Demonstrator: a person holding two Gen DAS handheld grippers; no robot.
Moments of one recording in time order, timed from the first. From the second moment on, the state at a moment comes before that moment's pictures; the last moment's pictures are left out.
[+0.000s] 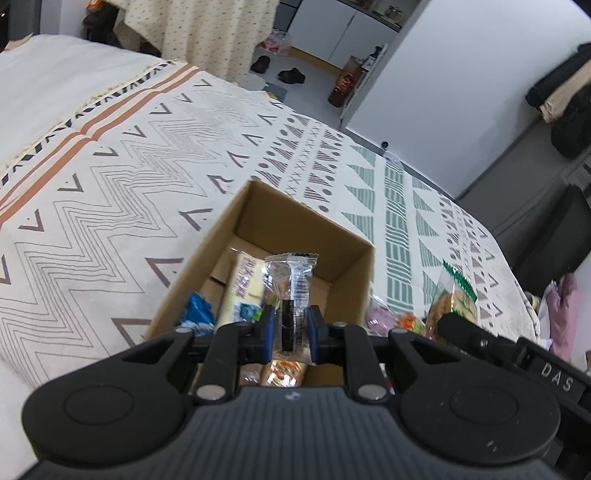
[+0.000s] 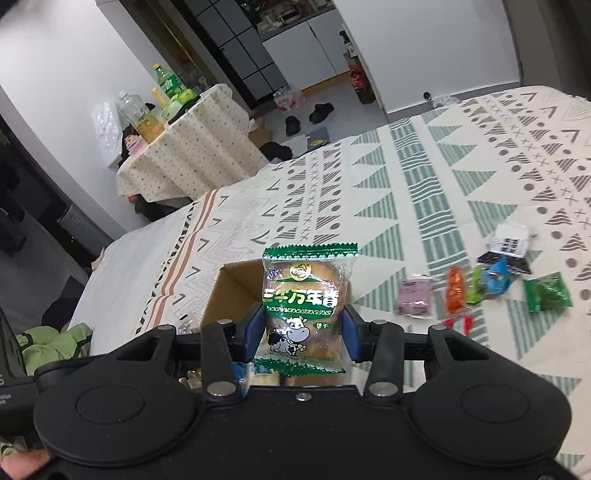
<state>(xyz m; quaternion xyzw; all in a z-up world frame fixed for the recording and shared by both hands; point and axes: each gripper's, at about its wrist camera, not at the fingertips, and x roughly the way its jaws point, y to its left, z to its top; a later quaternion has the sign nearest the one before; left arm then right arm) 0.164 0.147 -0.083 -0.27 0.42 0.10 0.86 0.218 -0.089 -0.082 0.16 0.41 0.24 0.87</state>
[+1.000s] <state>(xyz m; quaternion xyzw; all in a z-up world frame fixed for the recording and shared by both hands) 0.195 0.183 -0.111 -0.28 0.45 0.13 0.84 0.244 -0.057 -0.102 0.17 0.43 0.24 0.85</state>
